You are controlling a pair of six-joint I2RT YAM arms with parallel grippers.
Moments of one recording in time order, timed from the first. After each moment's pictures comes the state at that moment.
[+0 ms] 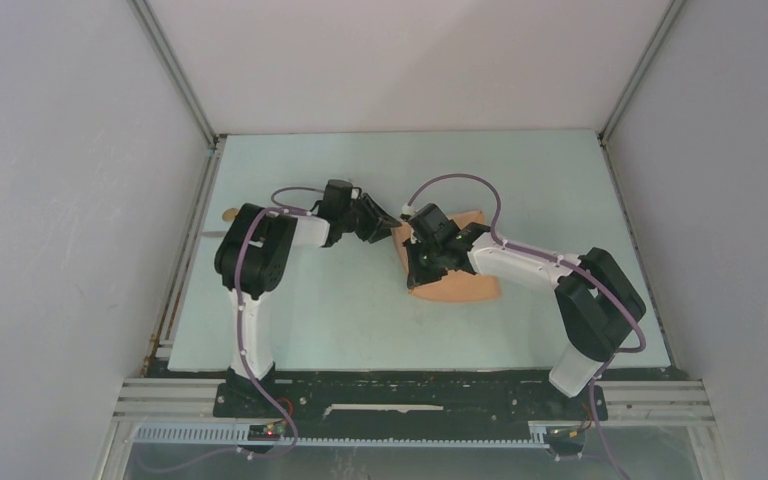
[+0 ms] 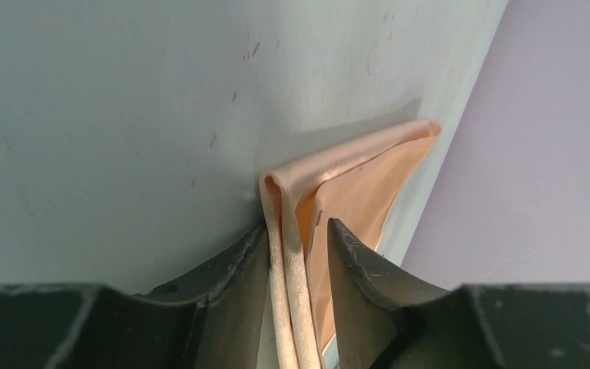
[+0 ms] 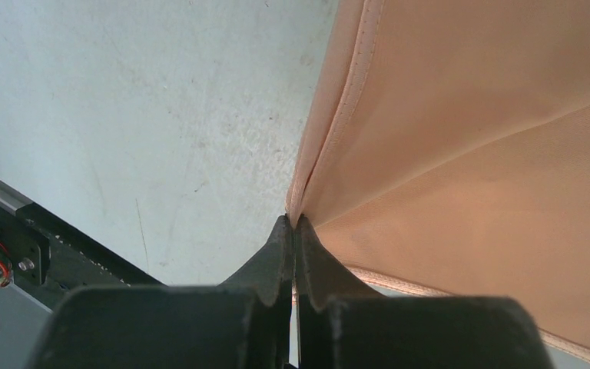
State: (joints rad) left arm -0.36 2.09 1.13 0.28 0.46 -1.10; right arm 0.76 1.68 1.12 -0.45 -0.13 0.47
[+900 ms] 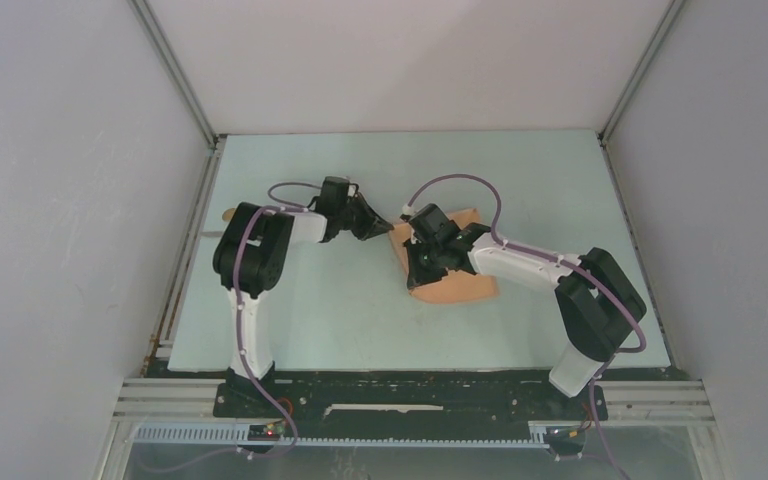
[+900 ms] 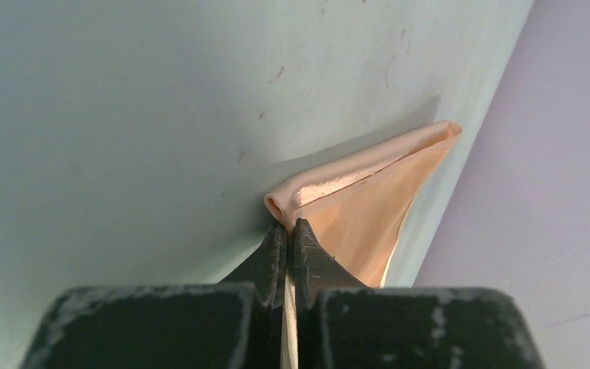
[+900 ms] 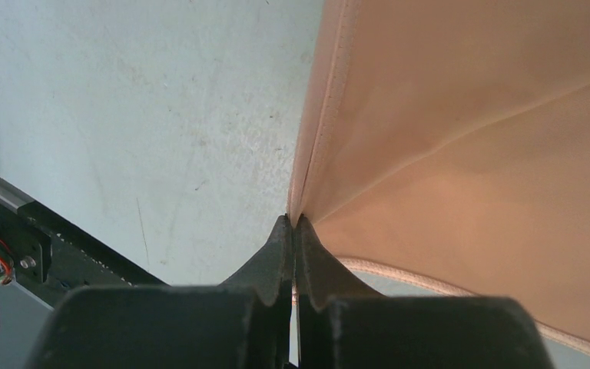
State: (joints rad) left arm -0.34 2.11 1.17 0.23 0.46 -1.03; right arm 0.76 1.68 1.12 -0.45 -0.14 0.47
